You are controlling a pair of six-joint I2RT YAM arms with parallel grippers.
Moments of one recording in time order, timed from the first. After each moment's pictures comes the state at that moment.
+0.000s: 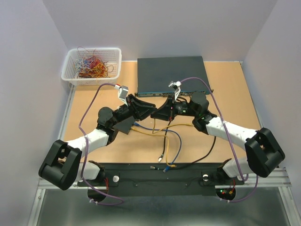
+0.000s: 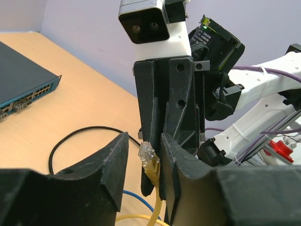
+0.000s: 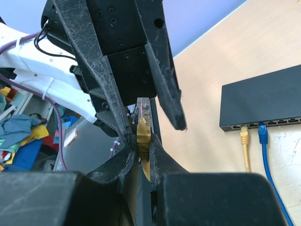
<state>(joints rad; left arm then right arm) -0.49 1.25 0.46 1.17 0.68 -0.80 0.63 1.39 0.78 0.67 -0.84 0.70</state>
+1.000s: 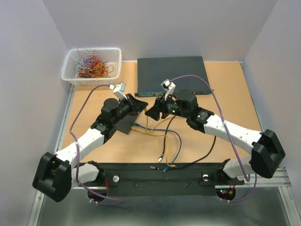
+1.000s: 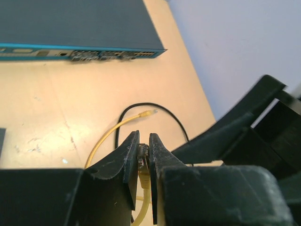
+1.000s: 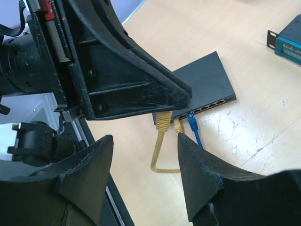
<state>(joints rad) -0.50 1.11 0.59 0.40 0.24 -0.77 0.77 1.37 0.96 0.17 -0.33 0.44</state>
